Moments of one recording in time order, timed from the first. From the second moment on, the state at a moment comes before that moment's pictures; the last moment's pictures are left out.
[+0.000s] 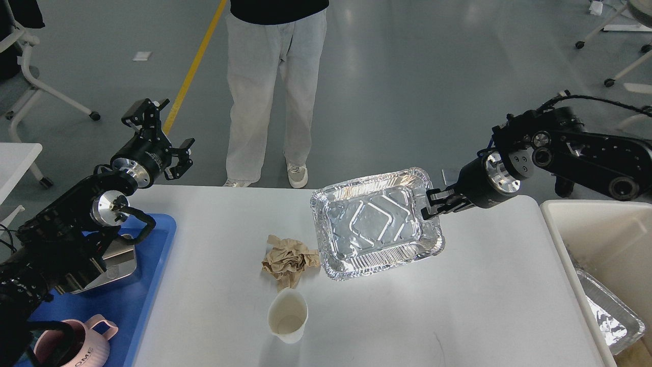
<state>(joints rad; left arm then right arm) -0.82 0.25 -0.75 -0.53 0.14 -0.25 -0.15 1.34 -0.57 -0.06 1.17 -0.95 0.86 0.01</state>
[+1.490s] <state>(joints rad) -0.79 0.25 -0.73 -0.53 0.14 -0.34 -0.17 1.60 -0.47 -0.46 1.16 -0.73 0.96 -0.06</state>
